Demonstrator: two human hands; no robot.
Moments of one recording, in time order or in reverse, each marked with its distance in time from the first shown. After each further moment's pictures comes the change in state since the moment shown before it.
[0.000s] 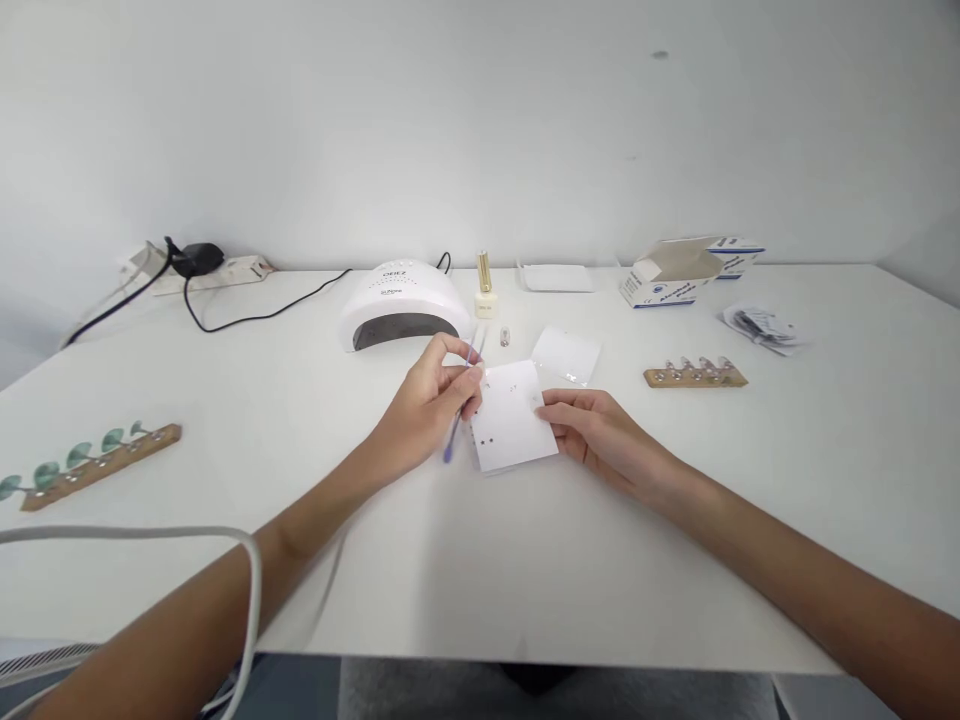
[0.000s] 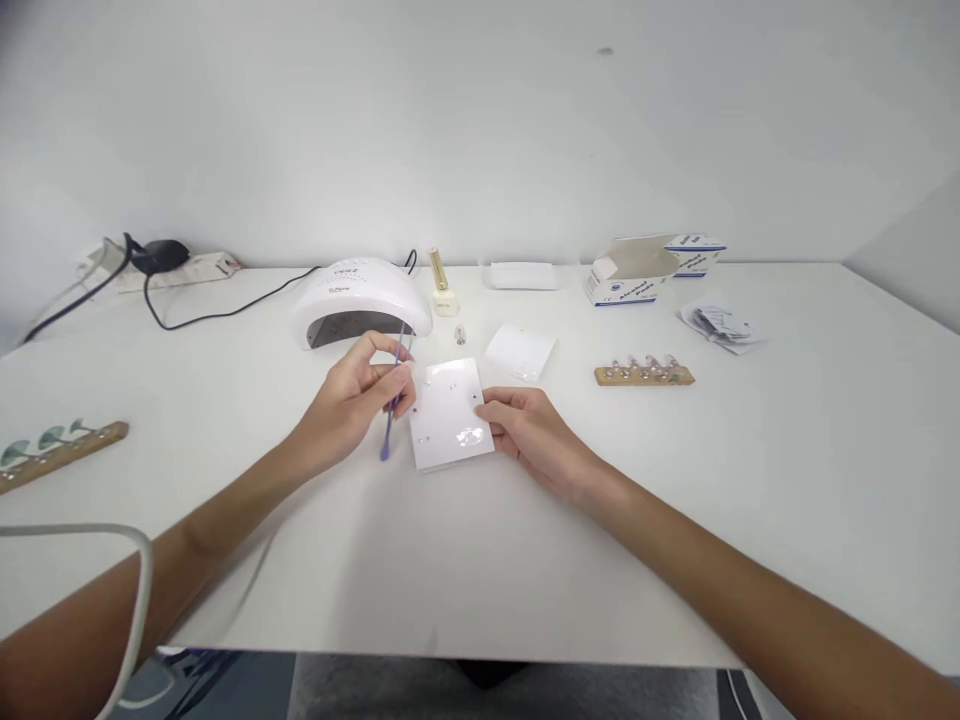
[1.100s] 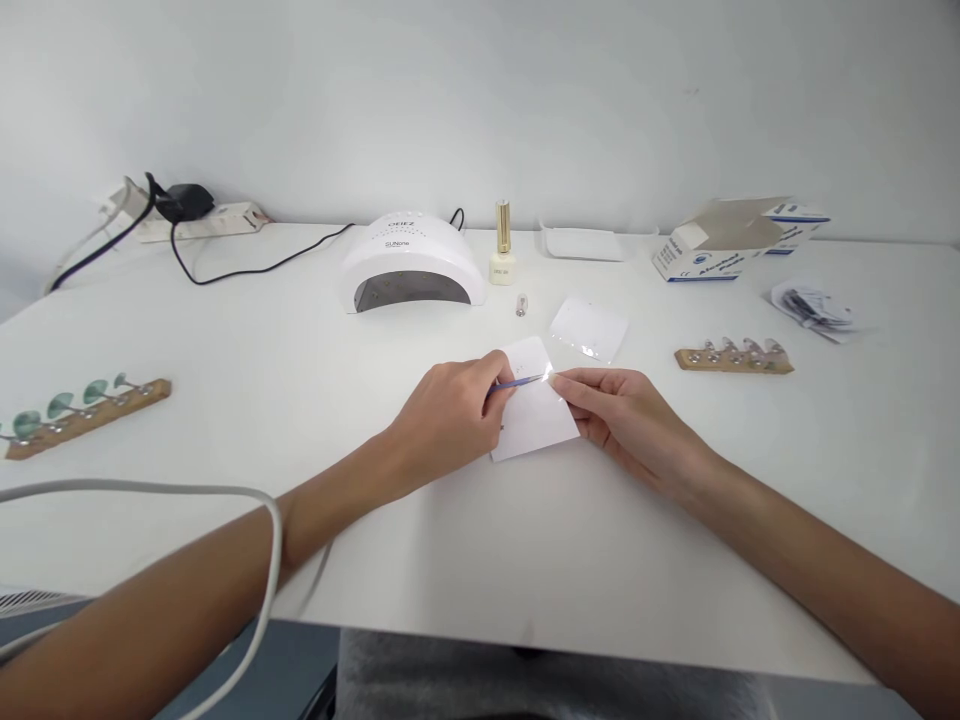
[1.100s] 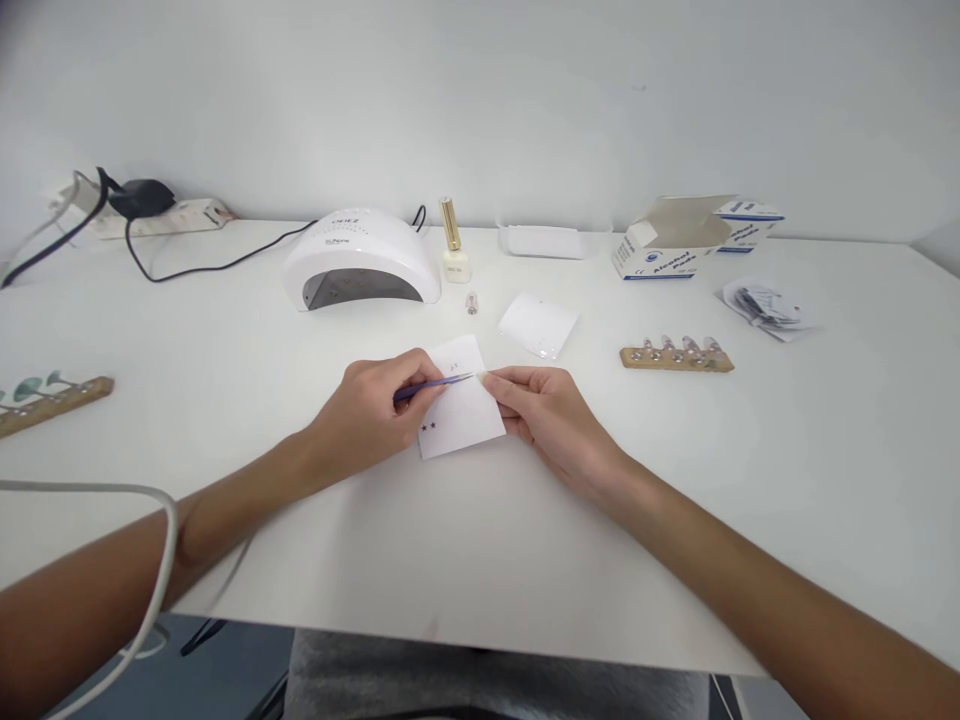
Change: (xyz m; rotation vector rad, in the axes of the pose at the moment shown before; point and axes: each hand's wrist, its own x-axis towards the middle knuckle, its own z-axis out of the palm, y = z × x) left_hand -0.012 -0.019 0.019 0.626 0.027 0.173; right_hand -0.002 0.001 0.003 -0.107 0.094 -0.012
